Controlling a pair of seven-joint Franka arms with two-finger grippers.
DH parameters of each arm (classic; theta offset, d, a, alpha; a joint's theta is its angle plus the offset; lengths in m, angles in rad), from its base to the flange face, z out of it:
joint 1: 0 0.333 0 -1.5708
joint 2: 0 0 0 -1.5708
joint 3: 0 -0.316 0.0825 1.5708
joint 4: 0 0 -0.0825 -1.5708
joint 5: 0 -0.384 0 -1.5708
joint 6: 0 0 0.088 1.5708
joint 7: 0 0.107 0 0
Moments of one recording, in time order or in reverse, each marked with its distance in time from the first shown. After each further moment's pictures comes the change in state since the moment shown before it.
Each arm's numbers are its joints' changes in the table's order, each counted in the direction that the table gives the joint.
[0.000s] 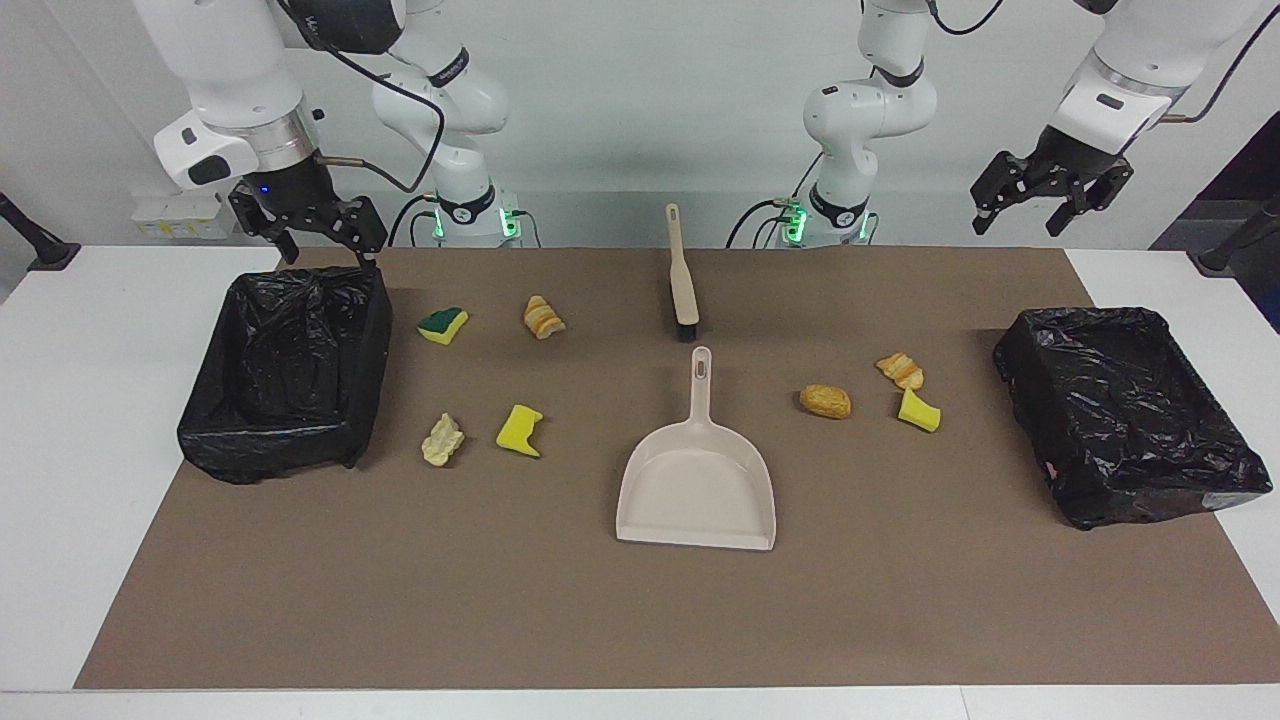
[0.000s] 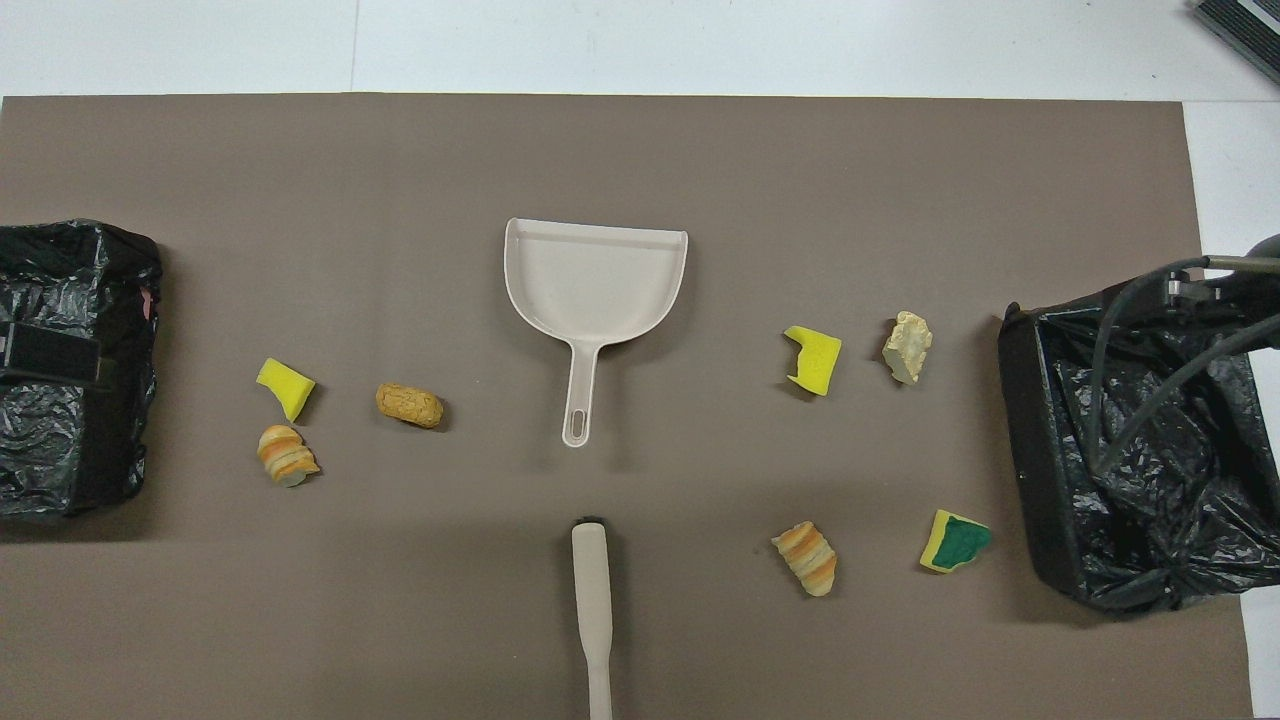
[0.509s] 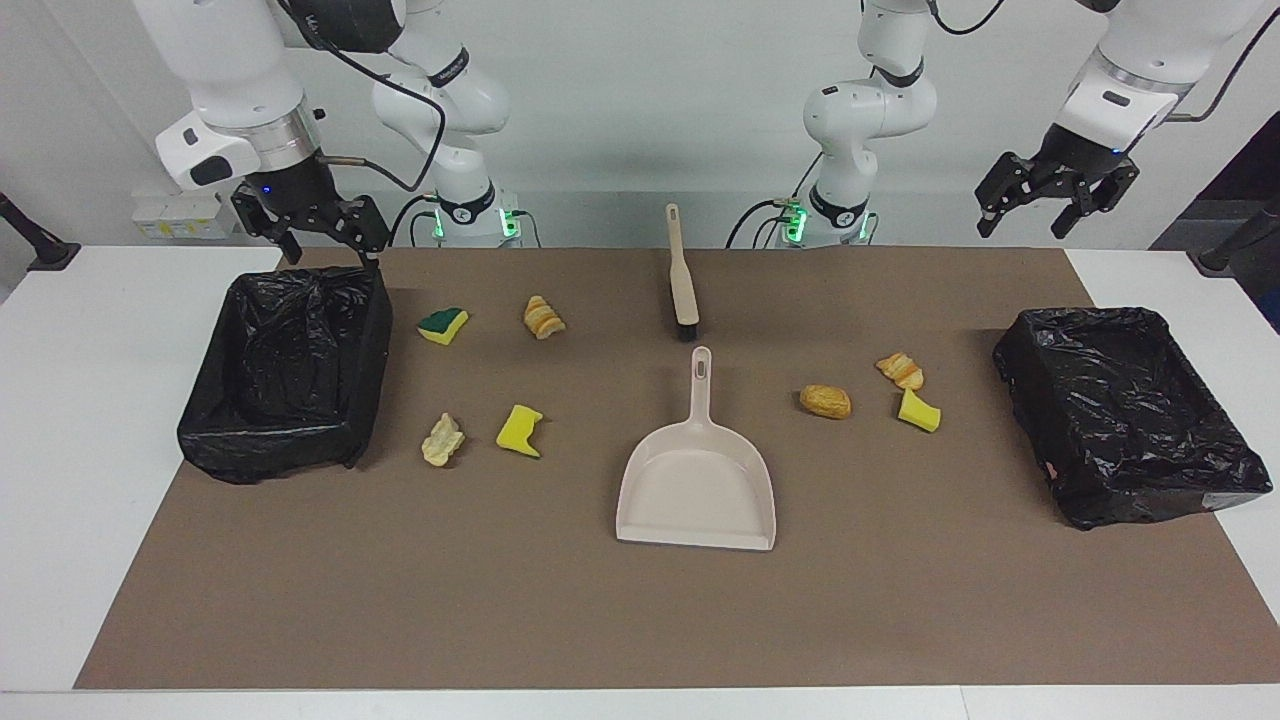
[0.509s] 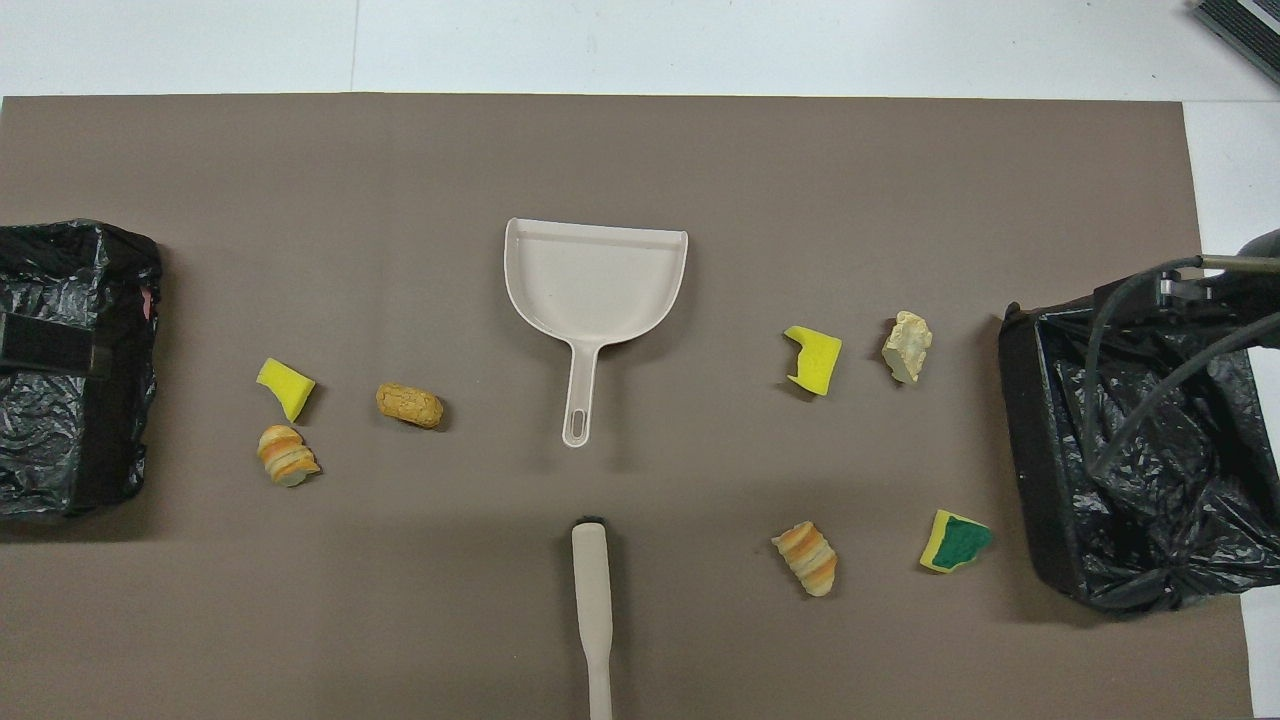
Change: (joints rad) left arm 0.002 0.000 -0.002 0.000 0.000 0.027 0.000; right arm -0.002 0.000 0.001 0.000 -0.031 0.000 -0.006
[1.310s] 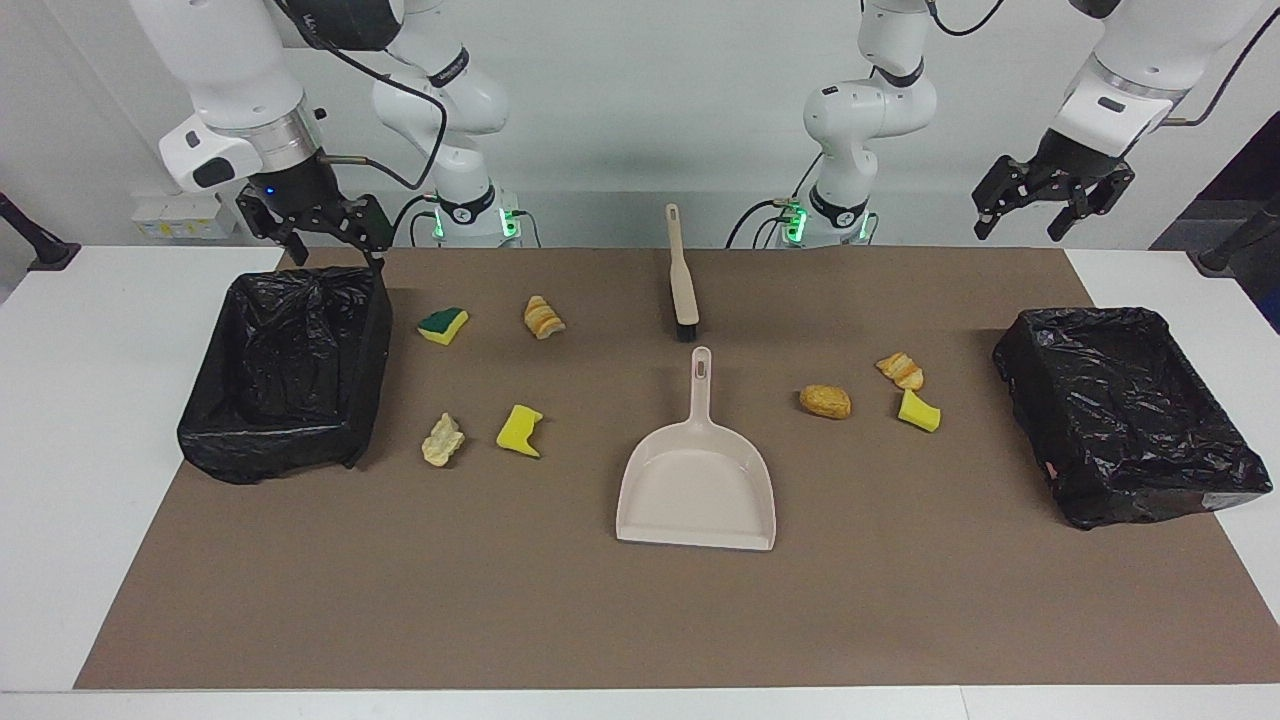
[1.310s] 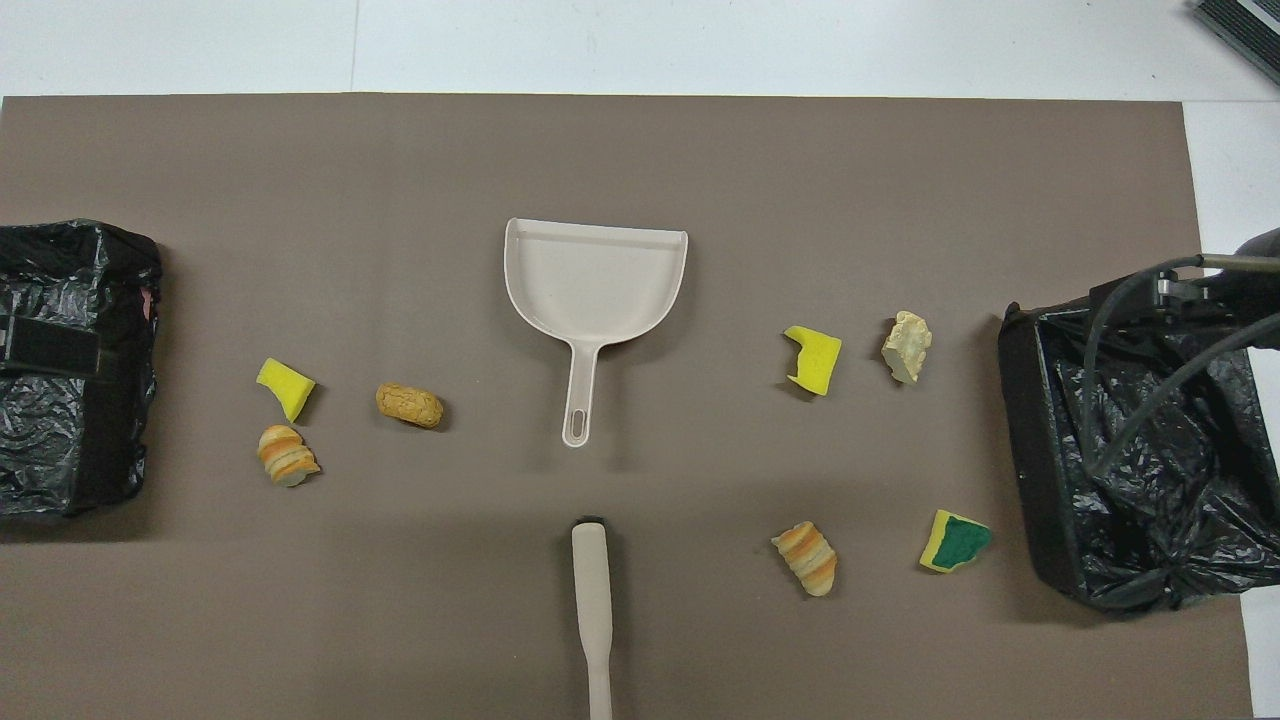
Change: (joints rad) left arm 0.000 -0.003 0.003 0.014 0.000 0.000 0.000; right arm 0.002 0.000 0.001 0.002 -0.011 0.000 -0.001
